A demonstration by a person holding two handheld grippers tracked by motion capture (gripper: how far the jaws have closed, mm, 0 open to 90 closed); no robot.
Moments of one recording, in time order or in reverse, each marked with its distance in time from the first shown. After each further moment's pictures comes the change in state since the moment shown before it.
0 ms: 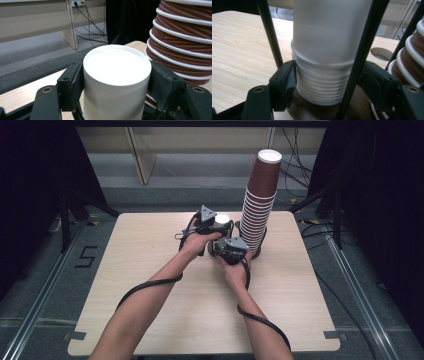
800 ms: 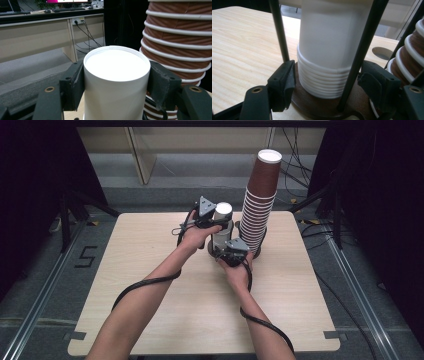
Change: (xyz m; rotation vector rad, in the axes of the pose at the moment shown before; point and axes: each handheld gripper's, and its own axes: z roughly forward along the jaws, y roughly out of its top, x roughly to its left) left arm -0.008 0.037 -0.023 -0.108 -0.006 0.037; right arm -0.002 0.000 -0.010 0.003 0.016 -0.074
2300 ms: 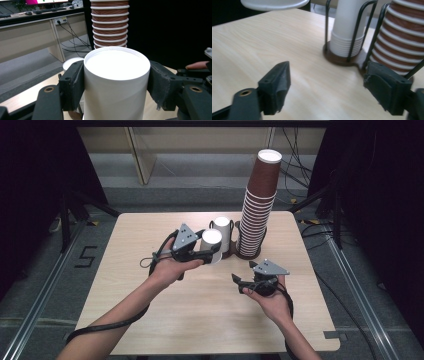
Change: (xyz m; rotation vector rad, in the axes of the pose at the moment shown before) left arm -0.041 -0.009 -0.140 0.033 -0.135 0.069; right arm -0.024 -0.009 -0.148 0.040 0.273 -0.010
